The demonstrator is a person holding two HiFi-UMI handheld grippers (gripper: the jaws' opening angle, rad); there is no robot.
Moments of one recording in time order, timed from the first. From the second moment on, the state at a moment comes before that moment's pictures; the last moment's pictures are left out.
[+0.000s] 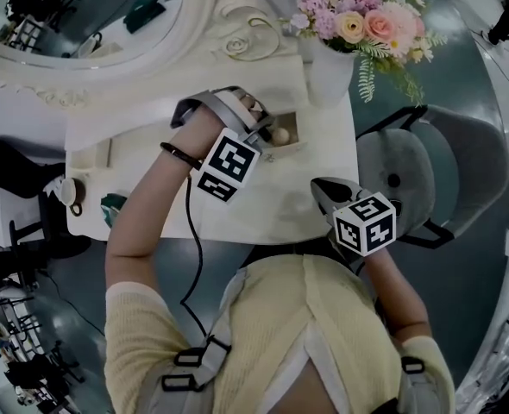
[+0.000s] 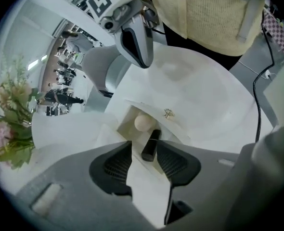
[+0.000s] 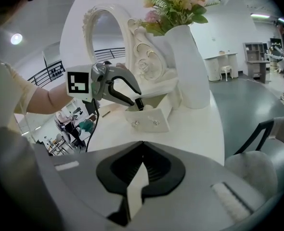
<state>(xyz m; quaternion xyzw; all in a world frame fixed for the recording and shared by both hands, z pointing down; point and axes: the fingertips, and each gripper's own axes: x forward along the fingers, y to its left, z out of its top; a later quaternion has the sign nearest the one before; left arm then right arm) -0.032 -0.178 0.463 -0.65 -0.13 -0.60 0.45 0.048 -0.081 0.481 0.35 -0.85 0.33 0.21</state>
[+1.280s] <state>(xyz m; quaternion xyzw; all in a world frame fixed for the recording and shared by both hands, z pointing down) -0.072 -0.147 0.378 -0.92 0.33 -0.21 0.05 0.021 -0.092 0.468 0.31 -0.87 0.30 0.22</state>
